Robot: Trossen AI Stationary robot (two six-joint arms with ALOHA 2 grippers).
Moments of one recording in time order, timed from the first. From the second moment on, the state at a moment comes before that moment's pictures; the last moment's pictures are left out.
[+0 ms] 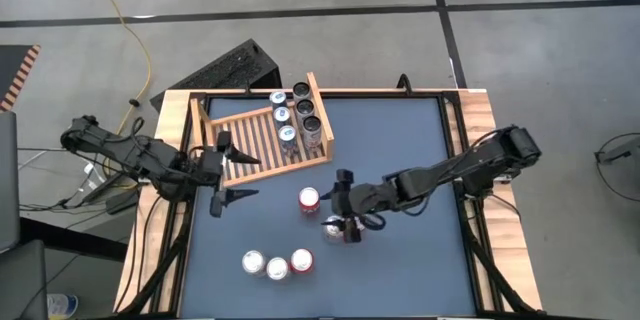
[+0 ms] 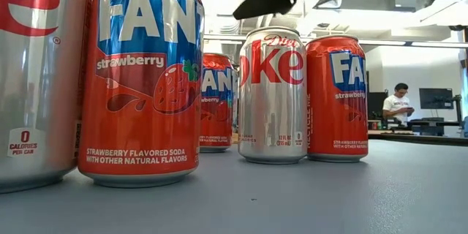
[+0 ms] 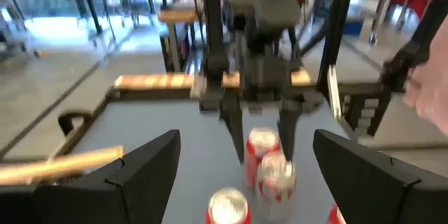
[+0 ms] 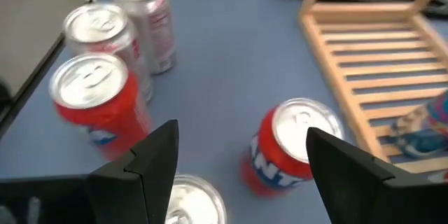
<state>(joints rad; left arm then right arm) -0.39 0.79 0.89 -0.18 -0.41 -0.02 0.30 1.62 1.17 -0.15 0.21 0.05</state>
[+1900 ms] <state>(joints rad) -0.39 0.79 0.89 -0.23 -0.37 -0.09 0.36 1.85 1.58 -0.79 0.21 0.29</state>
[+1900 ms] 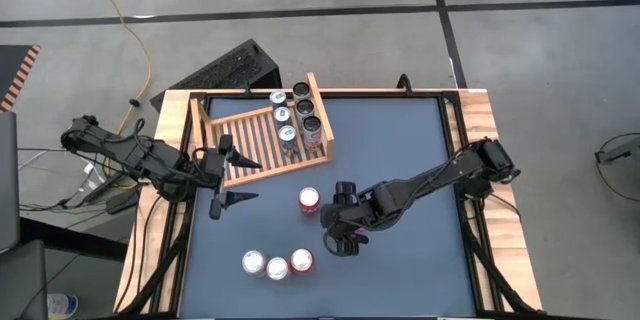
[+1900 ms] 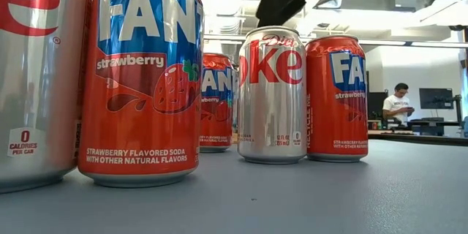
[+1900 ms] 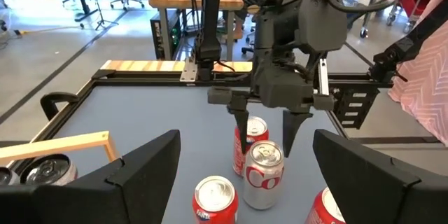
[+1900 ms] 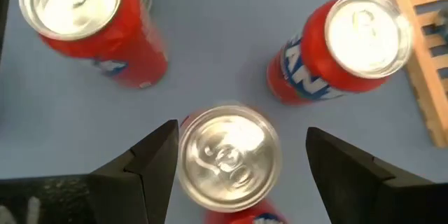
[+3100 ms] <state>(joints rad) -0.39 0.79 0.89 -0.24 -0.37 -0.10 0.35 1.94 1.65 -0.93 0.18 0.22</state>
